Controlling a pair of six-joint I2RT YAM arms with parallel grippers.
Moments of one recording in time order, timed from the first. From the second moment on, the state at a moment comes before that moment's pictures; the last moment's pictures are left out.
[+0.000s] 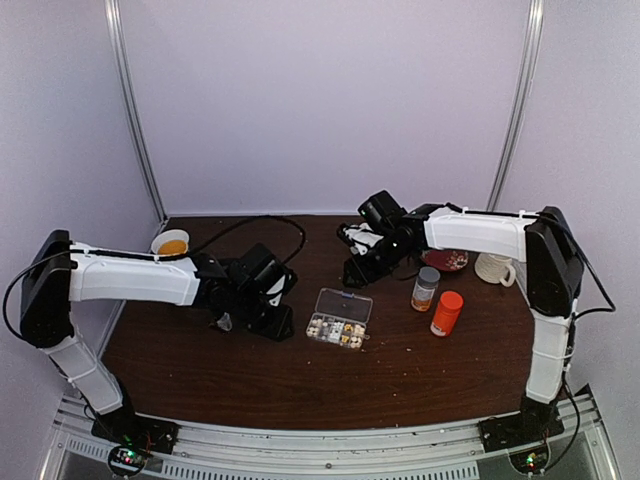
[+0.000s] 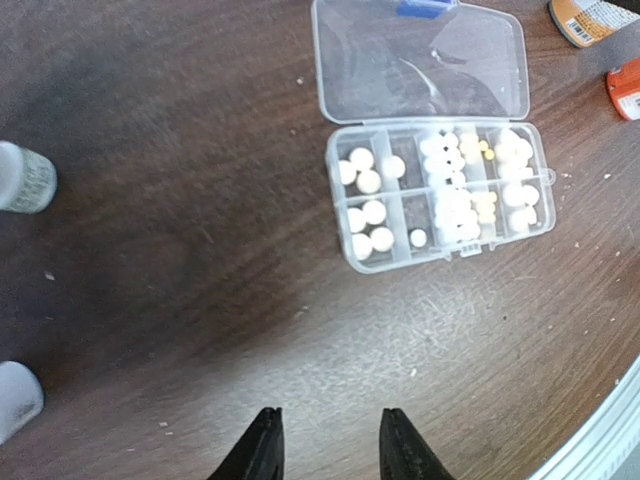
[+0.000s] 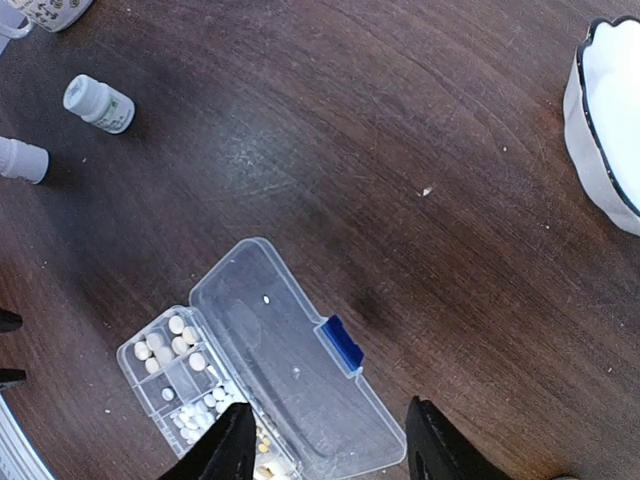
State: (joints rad) left arm -0.93 1.65 1.08 -0.50 -0.01 -0.50; right arm 0.69 1.96 1.55 -0.59 -0.15 0.09
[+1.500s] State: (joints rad) left arm -0.96 1.89 1.04 -0.08 0.18 -0.66; right arm 0.63 1.93 1.40 -0.58 -0.57 0.04
